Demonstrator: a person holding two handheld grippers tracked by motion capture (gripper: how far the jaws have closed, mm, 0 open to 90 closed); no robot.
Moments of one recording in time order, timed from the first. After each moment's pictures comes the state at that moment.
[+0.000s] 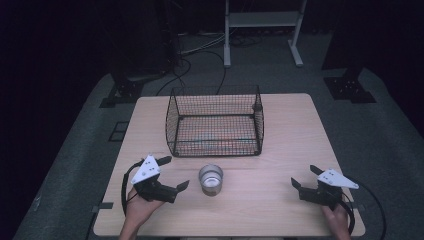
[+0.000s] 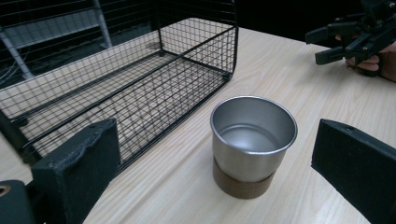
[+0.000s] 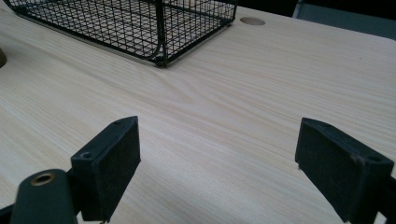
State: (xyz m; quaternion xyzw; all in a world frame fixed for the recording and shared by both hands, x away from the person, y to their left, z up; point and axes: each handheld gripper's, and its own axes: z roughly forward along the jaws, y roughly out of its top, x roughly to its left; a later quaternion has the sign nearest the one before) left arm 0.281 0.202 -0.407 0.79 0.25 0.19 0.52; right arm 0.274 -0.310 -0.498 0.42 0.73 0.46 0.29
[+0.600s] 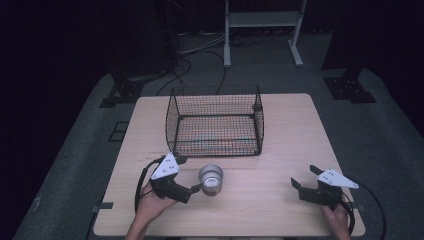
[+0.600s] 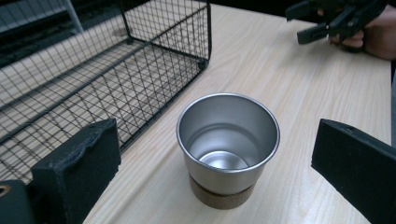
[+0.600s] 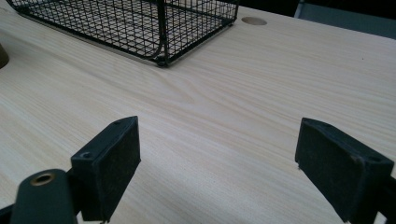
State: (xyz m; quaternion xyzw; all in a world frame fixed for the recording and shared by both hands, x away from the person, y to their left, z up) left arm 0.292 0.167 -0.411 0.83 0.22 0.16 0.49; right arm 0.274 -0.310 -0.498 0.42 0.73 0.46 0.29
